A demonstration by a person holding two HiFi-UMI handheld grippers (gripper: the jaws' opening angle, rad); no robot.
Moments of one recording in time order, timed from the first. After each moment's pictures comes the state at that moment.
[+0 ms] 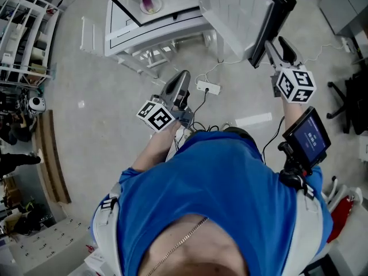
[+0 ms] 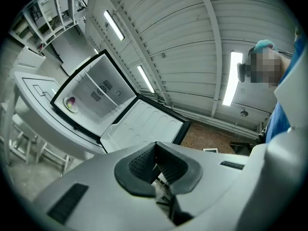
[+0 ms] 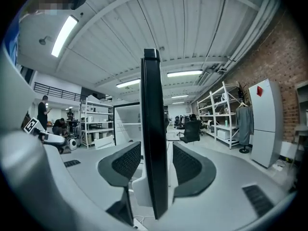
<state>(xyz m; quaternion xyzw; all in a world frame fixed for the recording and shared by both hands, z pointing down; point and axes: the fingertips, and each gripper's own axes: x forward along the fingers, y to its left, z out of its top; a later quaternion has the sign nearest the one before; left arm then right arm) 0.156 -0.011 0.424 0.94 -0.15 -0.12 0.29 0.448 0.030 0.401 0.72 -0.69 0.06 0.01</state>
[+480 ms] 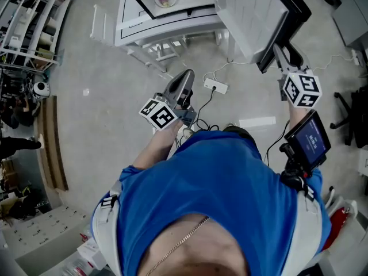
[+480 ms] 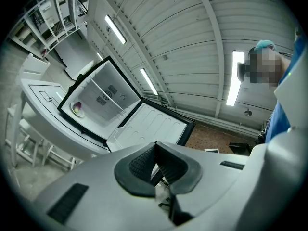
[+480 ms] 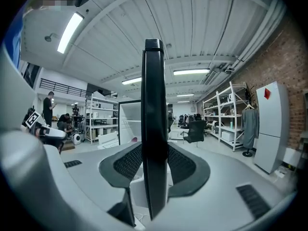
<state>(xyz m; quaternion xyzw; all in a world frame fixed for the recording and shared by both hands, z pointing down) 0.137 -0.016 0.420 0.93 -0.18 -0.12 0.29 0.437 0.015 0.399 0.70 -0.71 0.05 0.04</state>
